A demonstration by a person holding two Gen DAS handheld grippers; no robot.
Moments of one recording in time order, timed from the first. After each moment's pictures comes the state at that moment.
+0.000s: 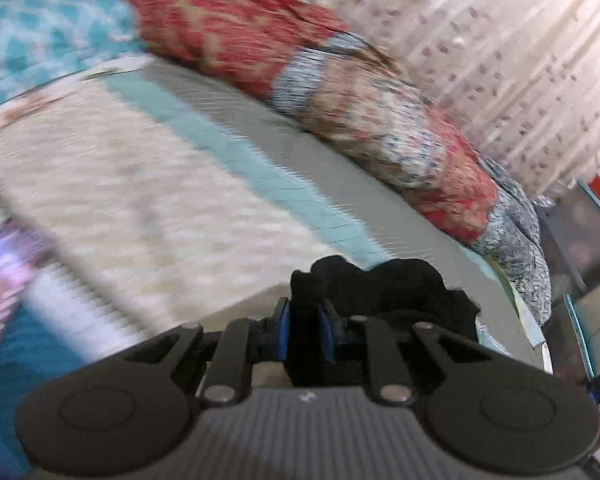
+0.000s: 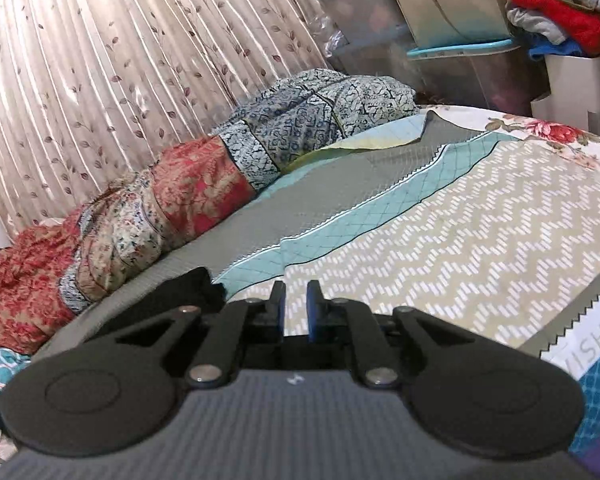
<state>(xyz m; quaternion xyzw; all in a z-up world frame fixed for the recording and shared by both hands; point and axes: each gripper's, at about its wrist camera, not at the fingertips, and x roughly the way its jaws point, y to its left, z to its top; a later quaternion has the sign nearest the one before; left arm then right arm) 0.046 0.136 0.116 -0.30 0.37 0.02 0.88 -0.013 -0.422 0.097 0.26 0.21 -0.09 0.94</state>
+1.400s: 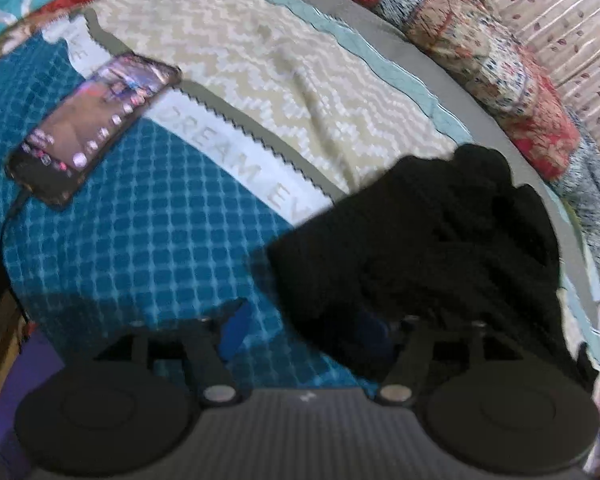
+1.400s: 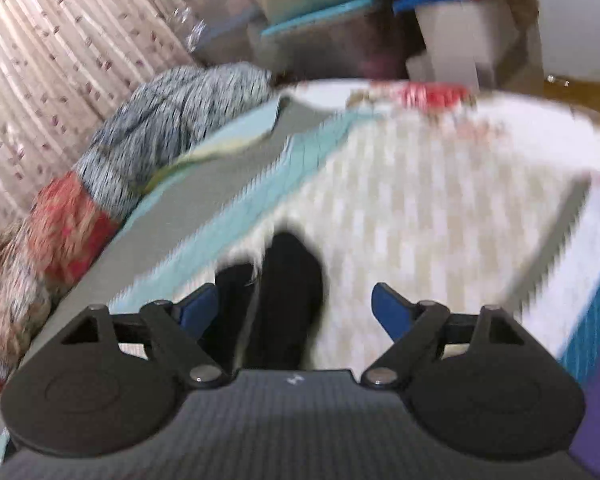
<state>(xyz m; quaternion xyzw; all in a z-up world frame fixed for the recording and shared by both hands) -0.004 0.143 0.033 -0.30 0.48 0.05 0.82 -0.007 -0.568 0.058 0.33 0.27 -0.22 0.88</state>
